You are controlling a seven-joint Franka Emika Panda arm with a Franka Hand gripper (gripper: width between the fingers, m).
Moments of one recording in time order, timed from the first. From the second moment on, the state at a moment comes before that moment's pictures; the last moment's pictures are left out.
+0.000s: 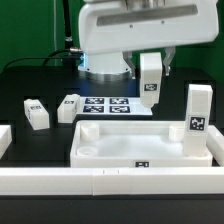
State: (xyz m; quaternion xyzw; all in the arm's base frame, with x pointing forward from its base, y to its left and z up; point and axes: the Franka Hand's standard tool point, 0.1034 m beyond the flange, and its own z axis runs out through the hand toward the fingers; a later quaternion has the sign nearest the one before) arm 0.567 0.024 0.138 -1.00 0.05 -0.02 0.06
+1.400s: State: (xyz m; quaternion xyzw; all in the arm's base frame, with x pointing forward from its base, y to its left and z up) arm 0.607 -0.084 0.143 -0.96 0.01 -0.29 -0.06
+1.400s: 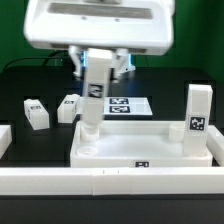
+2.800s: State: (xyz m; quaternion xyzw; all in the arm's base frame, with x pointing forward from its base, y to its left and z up) arm 0.609 -0.079 0.129 -0.96 0.03 -0.27 -0.01
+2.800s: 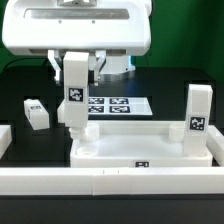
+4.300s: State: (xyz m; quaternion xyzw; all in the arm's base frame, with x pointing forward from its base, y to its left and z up) arm 0.611 -0.070 0.110 -0.97 0.03 -0.26 0.00
